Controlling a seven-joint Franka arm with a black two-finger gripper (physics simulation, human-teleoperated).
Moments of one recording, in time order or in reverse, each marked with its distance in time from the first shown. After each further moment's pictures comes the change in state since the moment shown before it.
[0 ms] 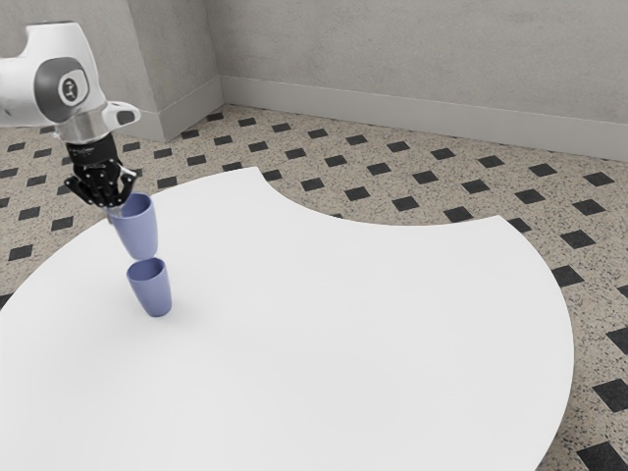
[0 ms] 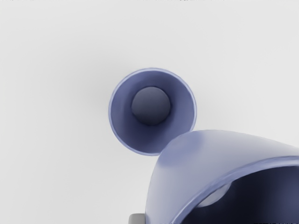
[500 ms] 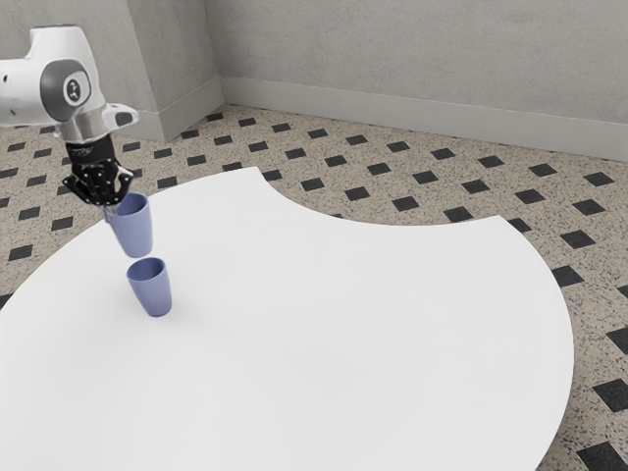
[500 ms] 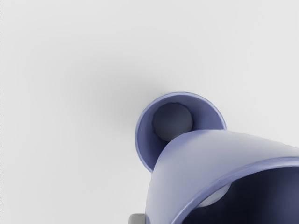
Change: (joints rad) arm 0.040 0.087 0.000 0.084 0.000 -0.017 0.017
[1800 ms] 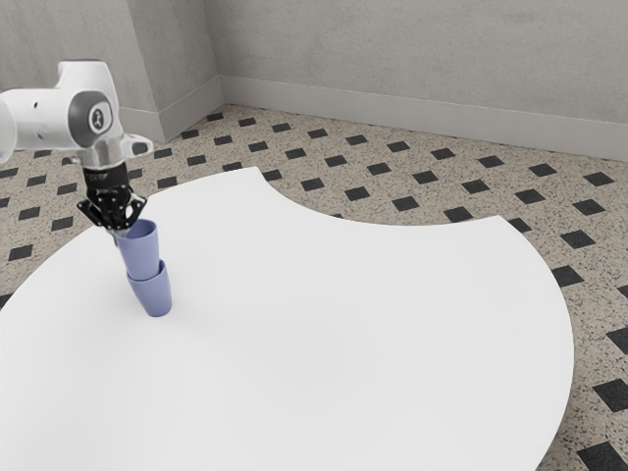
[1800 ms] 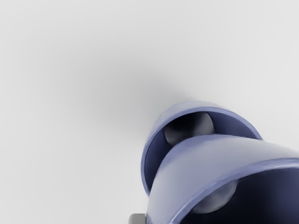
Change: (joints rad) arm 0.010 0.141 0.000 0.041 -0.004 0.017 0.016
